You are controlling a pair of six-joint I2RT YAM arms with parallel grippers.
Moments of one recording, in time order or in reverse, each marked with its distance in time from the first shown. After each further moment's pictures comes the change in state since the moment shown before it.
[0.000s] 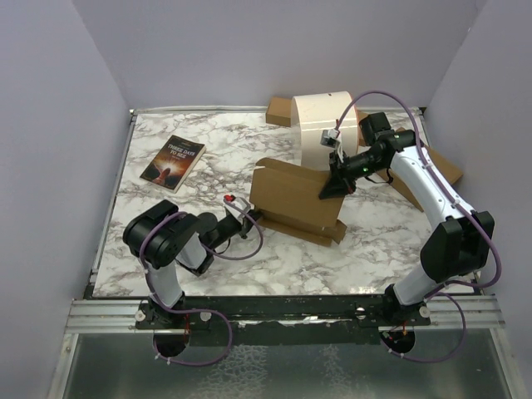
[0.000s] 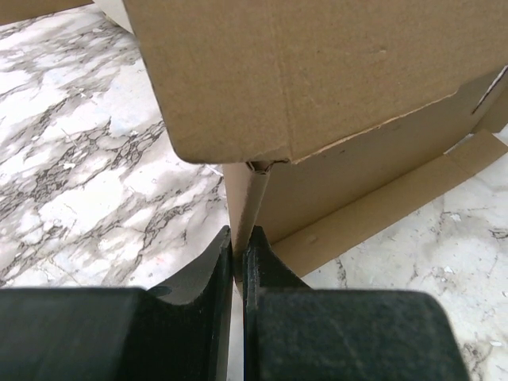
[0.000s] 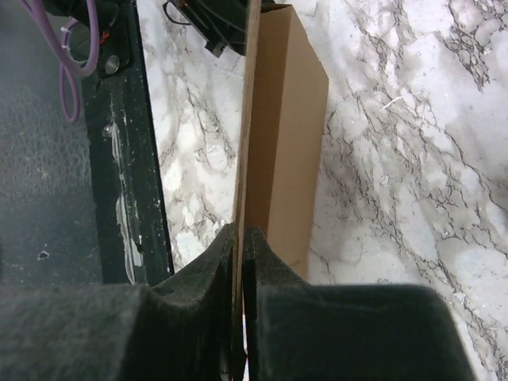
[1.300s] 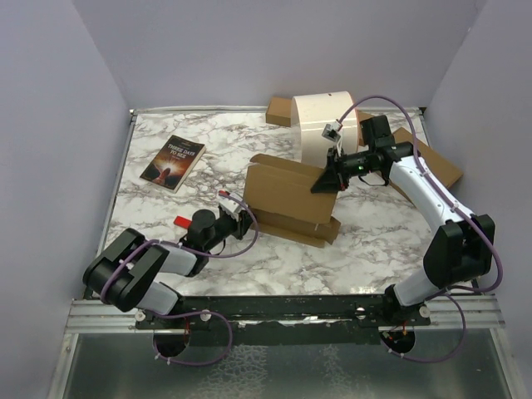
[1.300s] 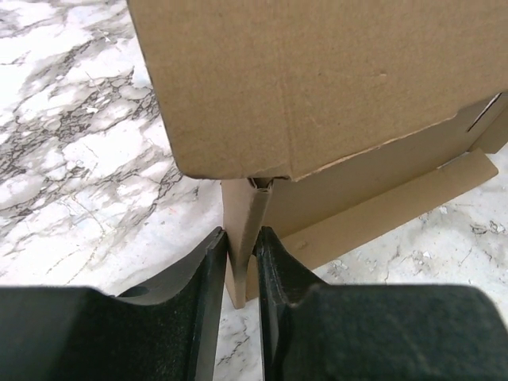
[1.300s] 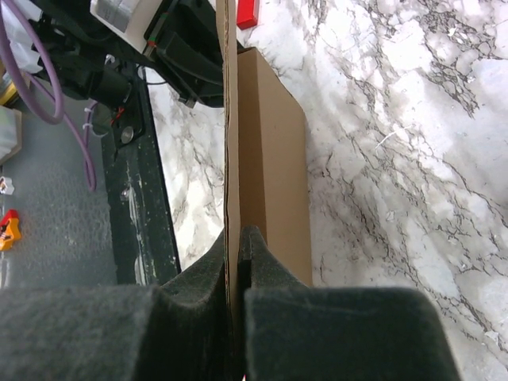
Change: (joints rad) left arm -0.016 -0.373 -0.029 -0.473 -0.108 -0.067; right arm 0.002 -0.047 -0.148 0.372 -0.064 0.365
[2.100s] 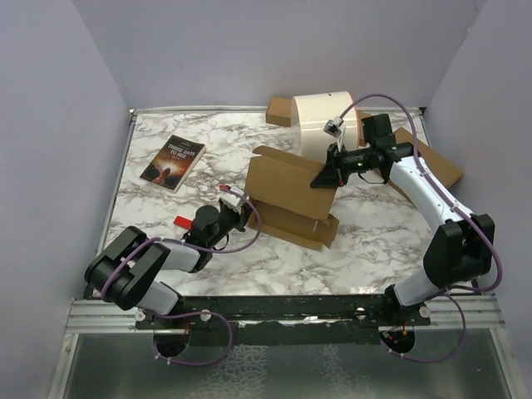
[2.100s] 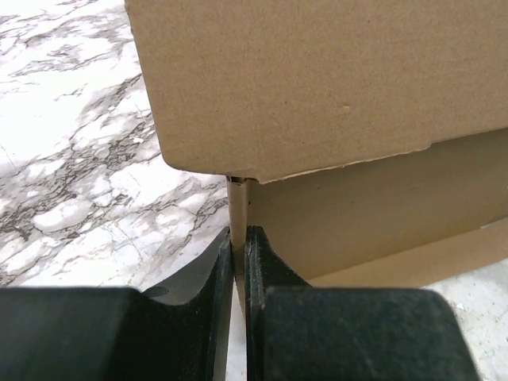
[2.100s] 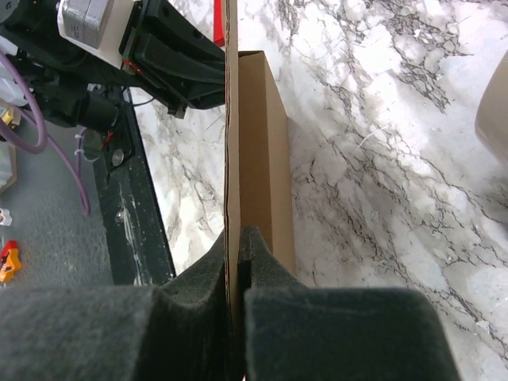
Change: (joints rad) left arm -0.022 0.002 0.050 -0.004 -0.121 0.016; right arm -0.004 0.001 -0.010 0.092 0.047 0.126
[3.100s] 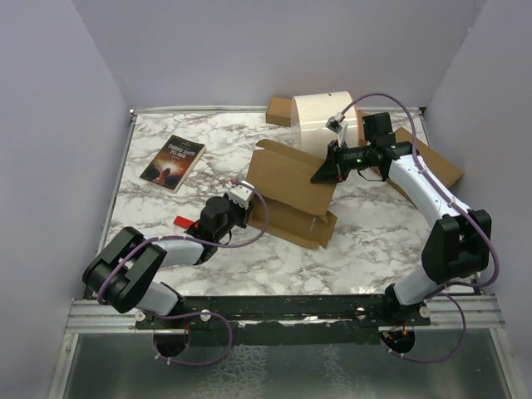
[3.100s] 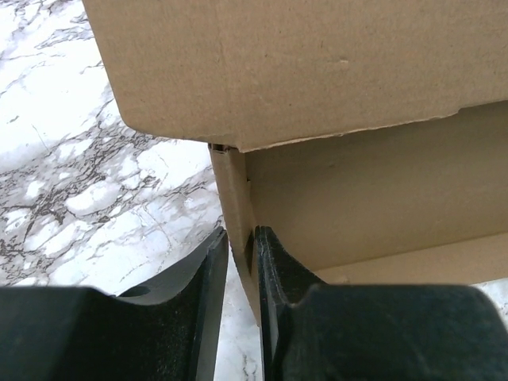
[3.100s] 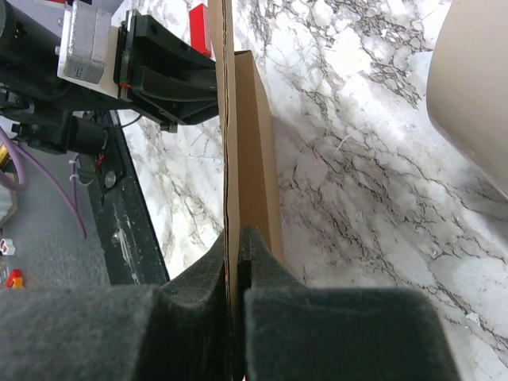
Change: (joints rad) left arm -0.031 -0.018 0.122 -0.284 -0.135 0.093; right arm -0.018 0.031 0.000 0.076 0.044 0.102
